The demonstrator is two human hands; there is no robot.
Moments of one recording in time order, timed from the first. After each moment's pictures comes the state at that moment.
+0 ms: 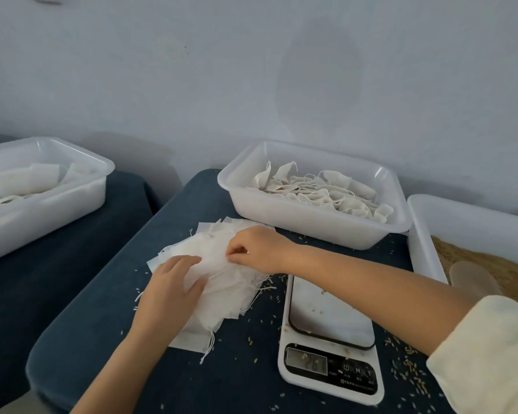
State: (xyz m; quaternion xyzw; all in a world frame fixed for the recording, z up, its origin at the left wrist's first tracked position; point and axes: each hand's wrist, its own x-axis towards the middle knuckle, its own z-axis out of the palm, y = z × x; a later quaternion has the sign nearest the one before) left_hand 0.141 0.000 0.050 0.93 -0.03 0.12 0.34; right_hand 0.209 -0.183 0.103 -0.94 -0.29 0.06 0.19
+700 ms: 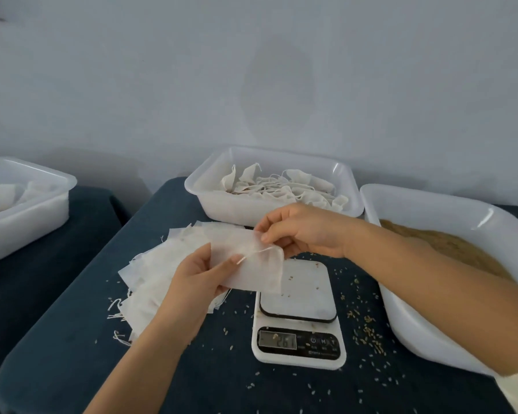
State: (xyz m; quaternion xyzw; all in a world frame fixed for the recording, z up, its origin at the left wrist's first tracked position) left_hand 0.115 -0.070 0.093 0.59 -0.11 -0.10 0.79; right_hand 0.127 -0.261 0.183 -0.79 -0.06 0.22 0.56
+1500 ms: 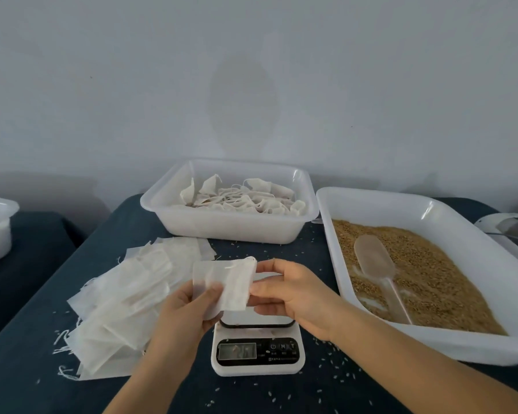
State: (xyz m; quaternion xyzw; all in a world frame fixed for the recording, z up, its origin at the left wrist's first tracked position) left_hand 0.095 -0.114 0.072 0.59 -0.01 -0.14 0.79; right_hand 0.050 -0.289 0.121 -0.67 0.05 0.10 0.74
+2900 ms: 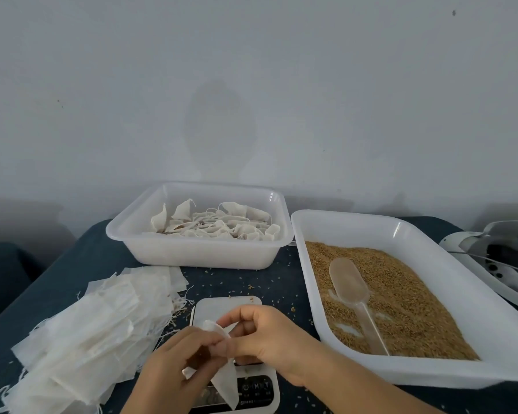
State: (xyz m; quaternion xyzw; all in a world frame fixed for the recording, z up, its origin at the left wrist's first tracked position) left_hand 0.088 -0.116 0.066 0.76 -0.43 0.16 0.46; right_hand 0.047 -0.290 0.115 -0.73 0.05 0.13 0.67
